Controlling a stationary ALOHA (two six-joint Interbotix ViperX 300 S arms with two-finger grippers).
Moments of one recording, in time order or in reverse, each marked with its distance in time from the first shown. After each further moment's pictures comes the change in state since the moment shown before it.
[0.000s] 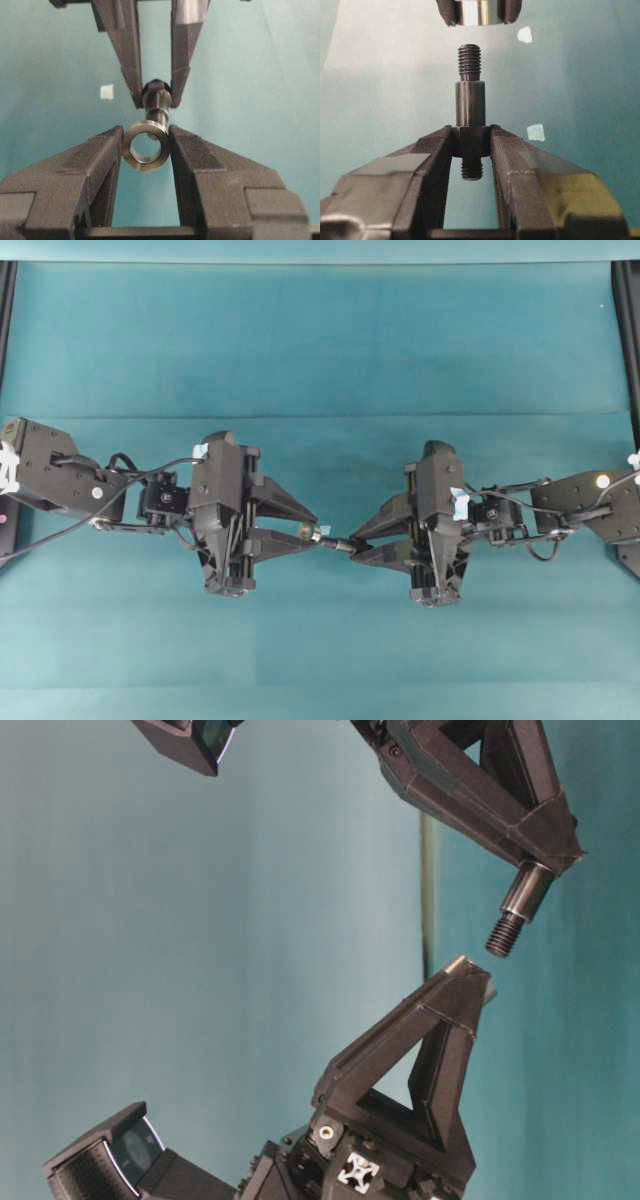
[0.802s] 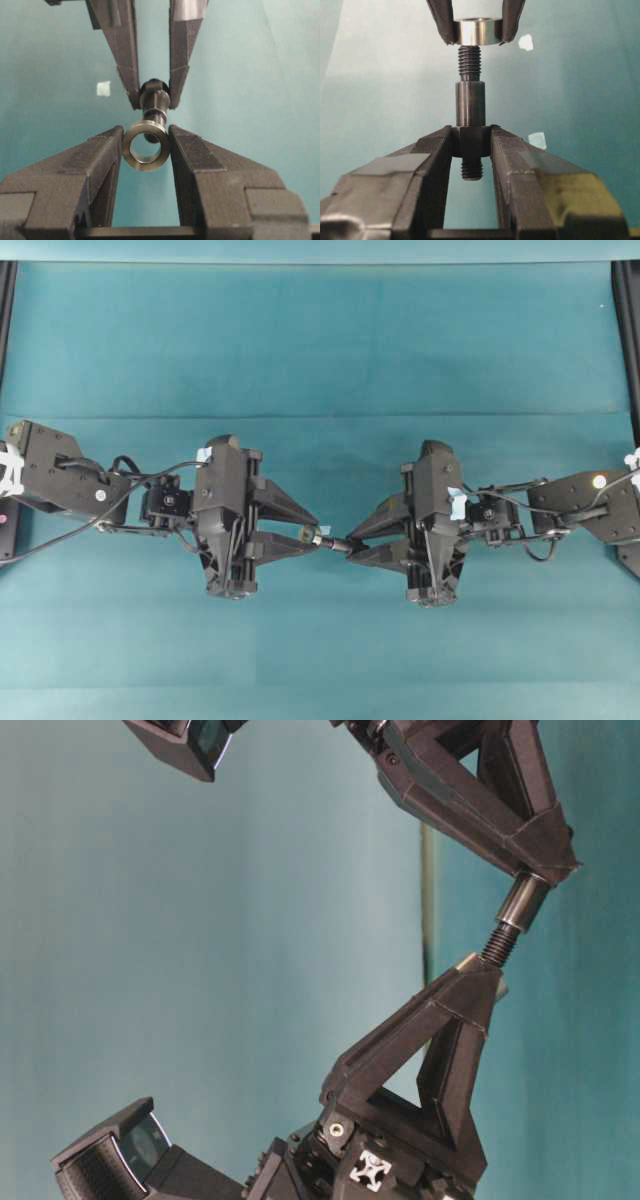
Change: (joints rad) left arm -0.006 0.012 -0.006 0.000 -0.002 -0.002; right arm -0.002 0.009 -0.012 0.000 -0.009 0.000
